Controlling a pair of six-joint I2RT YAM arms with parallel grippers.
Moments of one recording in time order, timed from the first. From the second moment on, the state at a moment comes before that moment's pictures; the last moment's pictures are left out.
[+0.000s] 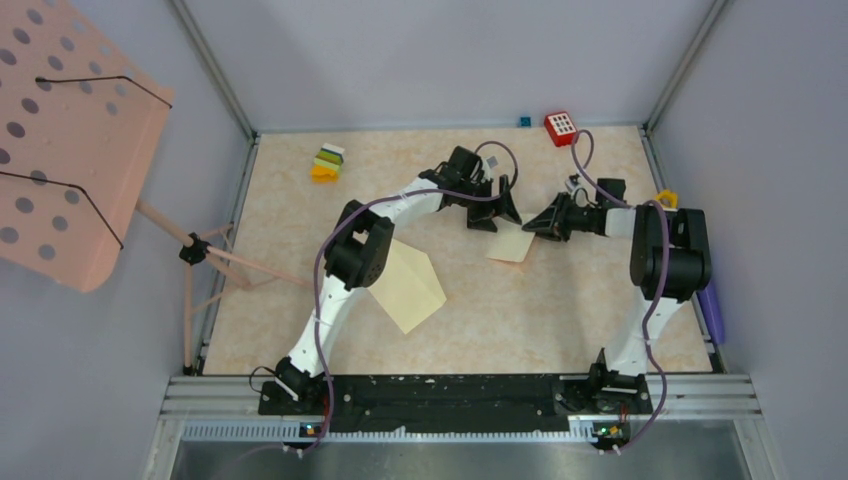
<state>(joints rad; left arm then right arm) -0.63 2.48 2.03 -0.36 0.63 -0.70 -0.10 1.93 0.99 0.03 -1.03 0.53</state>
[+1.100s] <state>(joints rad) -0.53 2.41 1.76 -0.06 0.93 -0.80 -0.08 1.94 0.99 0.23 -1.21 0.71</state>
